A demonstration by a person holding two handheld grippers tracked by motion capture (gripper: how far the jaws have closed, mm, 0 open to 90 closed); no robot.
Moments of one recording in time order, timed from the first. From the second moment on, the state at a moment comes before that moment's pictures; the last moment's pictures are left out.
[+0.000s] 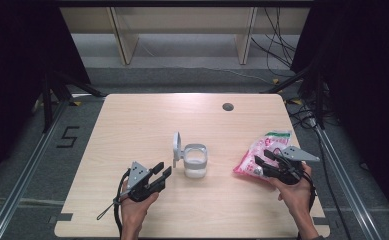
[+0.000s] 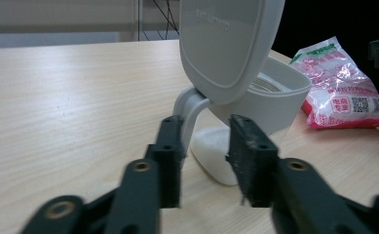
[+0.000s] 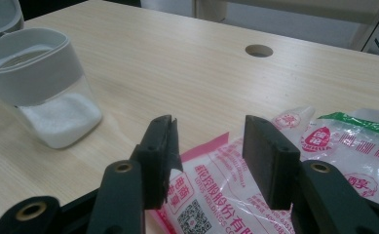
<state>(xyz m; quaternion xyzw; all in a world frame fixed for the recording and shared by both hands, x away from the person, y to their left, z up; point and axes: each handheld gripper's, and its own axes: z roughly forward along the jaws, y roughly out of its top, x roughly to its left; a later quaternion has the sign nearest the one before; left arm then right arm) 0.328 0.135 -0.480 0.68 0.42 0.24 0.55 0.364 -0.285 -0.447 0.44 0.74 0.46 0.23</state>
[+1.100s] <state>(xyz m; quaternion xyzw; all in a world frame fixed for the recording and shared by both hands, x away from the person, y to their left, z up) 0.338 0.126 -0.454 0.69 0.40 0.27 0.54 0.363 -0.274 -0.457 0.41 0.76 0.45 0.22</state>
